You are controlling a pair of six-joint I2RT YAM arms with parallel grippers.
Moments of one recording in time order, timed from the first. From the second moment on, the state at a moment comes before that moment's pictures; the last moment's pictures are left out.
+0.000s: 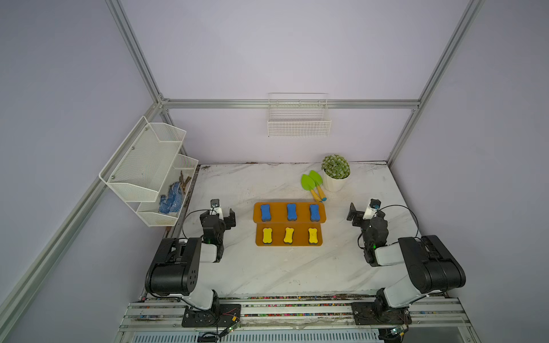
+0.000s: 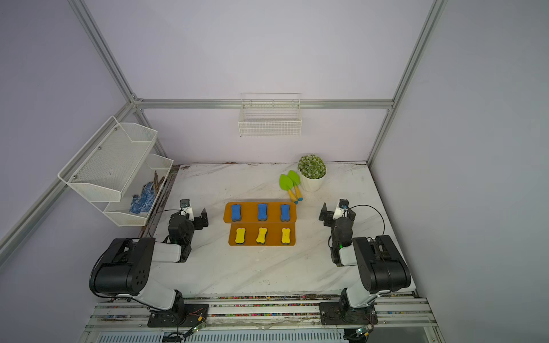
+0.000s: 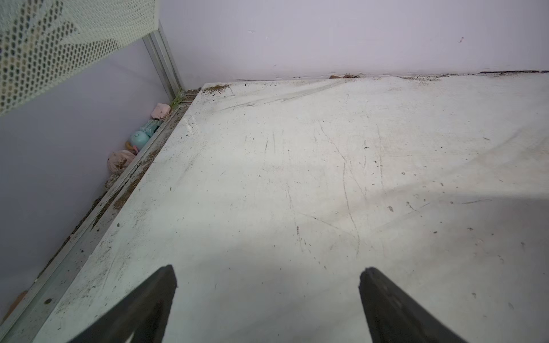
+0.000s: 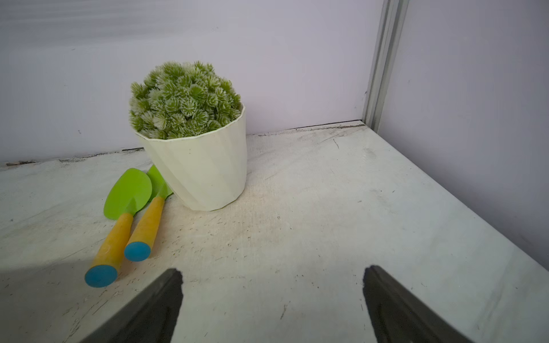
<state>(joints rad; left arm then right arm) 0.01 1.58 0.37 0.89 -0.17 0.04 0.06 1.57 0.29 1.16 0.19 0.08</state>
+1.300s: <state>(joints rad) -0.04 1.12 0.73 0.20 -0.41 -0.13 0.38 1.18 0.73 0.41 0.39 0.26</state>
